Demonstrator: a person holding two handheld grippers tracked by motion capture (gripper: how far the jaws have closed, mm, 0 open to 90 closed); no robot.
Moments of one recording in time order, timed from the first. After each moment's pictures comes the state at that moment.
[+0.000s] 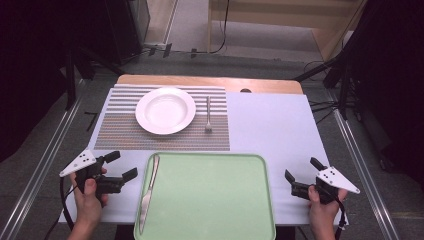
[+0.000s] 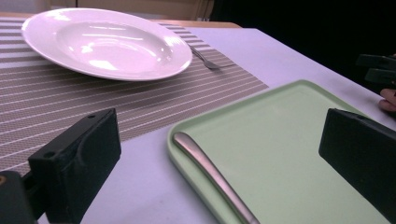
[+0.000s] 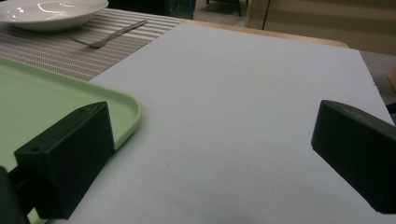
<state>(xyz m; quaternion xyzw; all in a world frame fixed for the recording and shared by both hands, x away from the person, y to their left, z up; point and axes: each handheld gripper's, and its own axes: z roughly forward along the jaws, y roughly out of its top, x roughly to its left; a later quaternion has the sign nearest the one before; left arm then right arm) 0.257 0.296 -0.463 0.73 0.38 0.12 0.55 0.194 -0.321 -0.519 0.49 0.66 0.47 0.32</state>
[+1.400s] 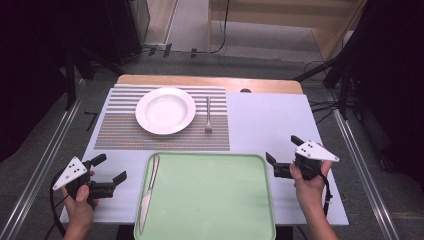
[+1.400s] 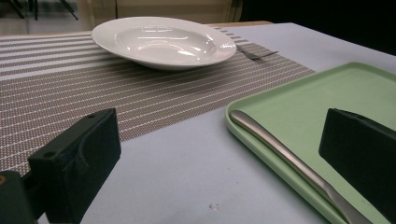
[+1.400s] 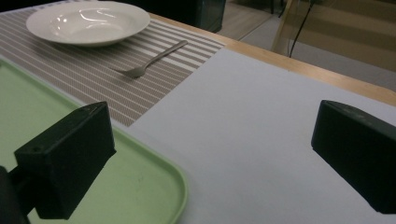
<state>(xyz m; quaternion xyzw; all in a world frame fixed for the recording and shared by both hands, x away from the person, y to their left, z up) 0.251 0.322 -0.492 0.73 0.37 0.20 0.54 0.246 -0.269 -0.455 0.43 0.72 0.45 0.30</state>
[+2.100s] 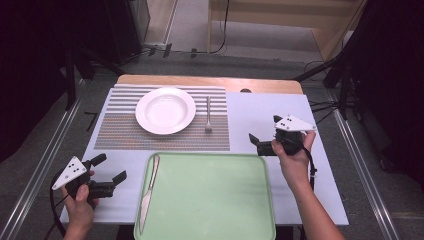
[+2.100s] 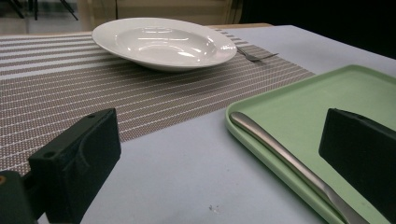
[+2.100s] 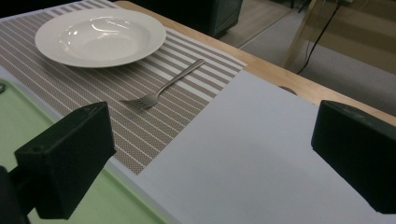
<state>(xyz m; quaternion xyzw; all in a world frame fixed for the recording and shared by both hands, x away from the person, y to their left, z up) 0.251 0.322 -0.492 0.72 0.37 0.20 0.54 0.300 -0.230 -0.422 0.41 0.75 0.44 0.28</state>
